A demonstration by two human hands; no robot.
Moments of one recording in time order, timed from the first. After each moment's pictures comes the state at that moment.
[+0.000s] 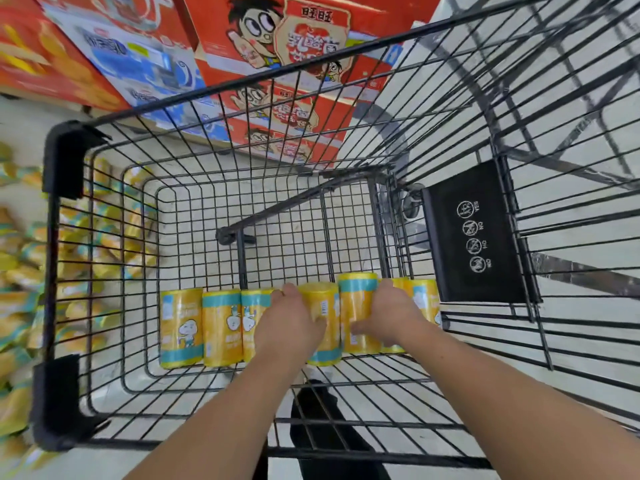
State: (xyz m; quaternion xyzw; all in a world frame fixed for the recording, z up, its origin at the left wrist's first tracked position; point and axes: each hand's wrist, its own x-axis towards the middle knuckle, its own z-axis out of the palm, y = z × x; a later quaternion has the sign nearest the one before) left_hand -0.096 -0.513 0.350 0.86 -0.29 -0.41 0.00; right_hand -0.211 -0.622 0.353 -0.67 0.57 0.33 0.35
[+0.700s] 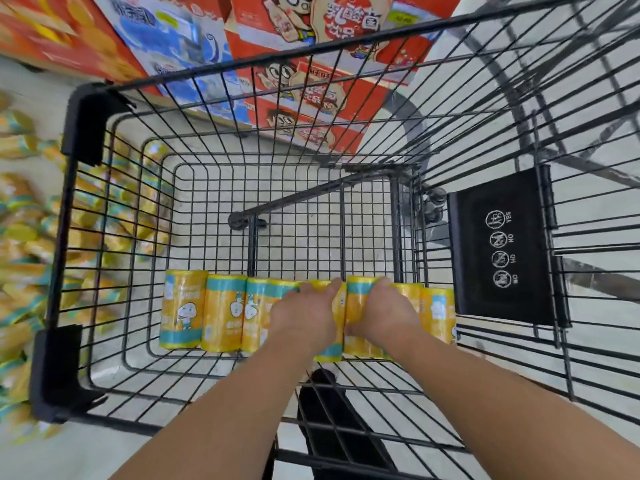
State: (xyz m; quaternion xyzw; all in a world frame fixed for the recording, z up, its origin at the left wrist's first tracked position) left_hand -0.085 -0.493 0.332 0.78 -0.44 -0.42 -0.10; right_hand -0.194 -0.577 0.324 -0.70 0.55 0.33 0.31
